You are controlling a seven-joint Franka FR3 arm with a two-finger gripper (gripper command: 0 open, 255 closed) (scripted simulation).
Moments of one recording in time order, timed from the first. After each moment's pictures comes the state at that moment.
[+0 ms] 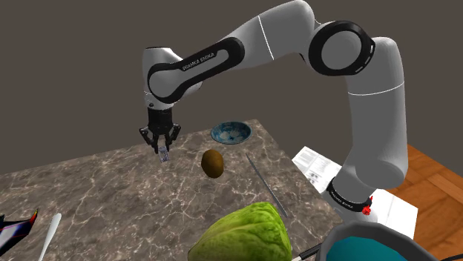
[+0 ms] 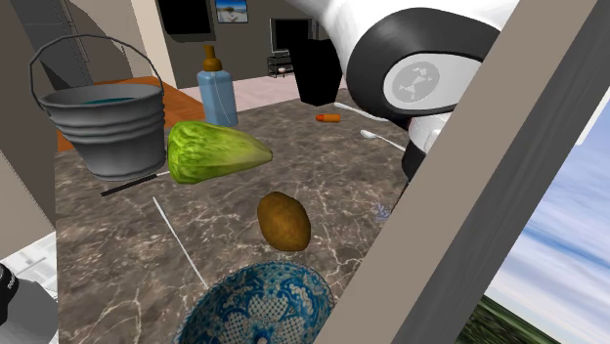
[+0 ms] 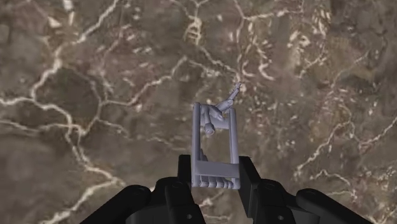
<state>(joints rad) 0.16 0.52 0.43 -1.62 0.08 2.11 0.72</state>
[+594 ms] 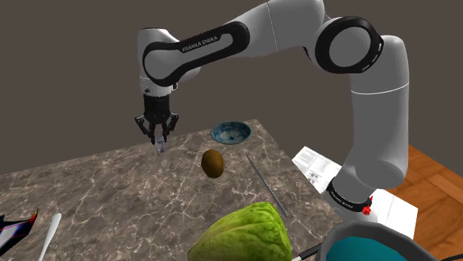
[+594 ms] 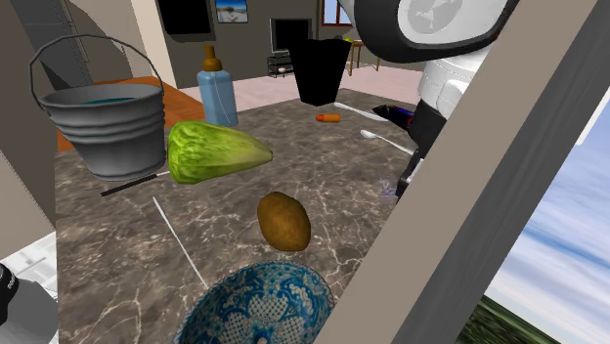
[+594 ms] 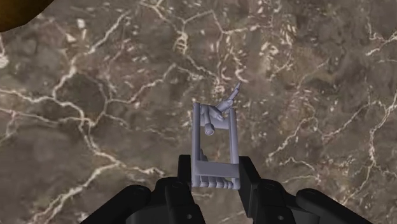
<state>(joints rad) 0.16 0.48 0.43 -1.55 0.09 2.01 0.74</state>
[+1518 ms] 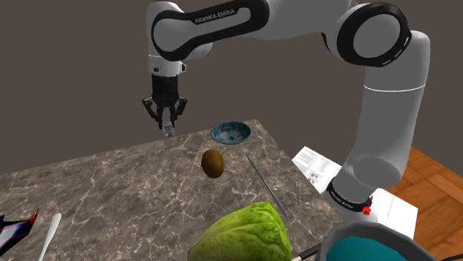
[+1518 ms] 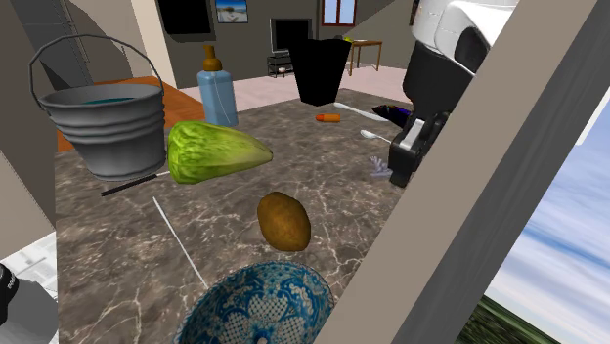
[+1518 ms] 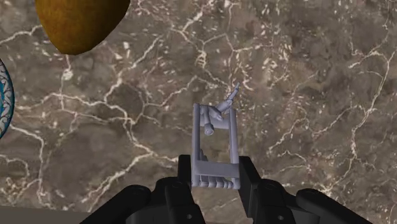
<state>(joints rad) 0.09 0.34 0.45 -1.60 0.14 1.92 0.69</state>
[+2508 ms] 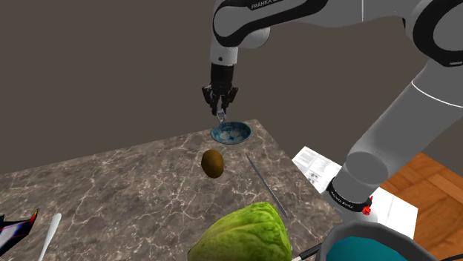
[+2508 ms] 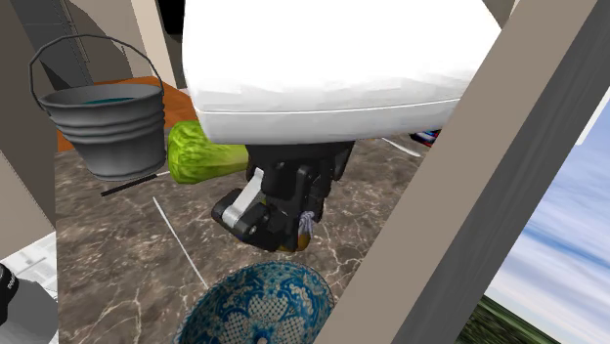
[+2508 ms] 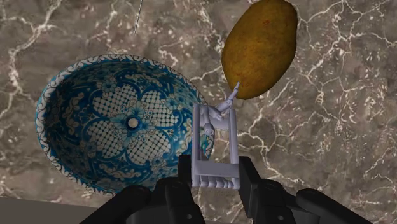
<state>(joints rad) -0.12 -0.10 0.35 -2.07 0.32 1.88 0.31</state>
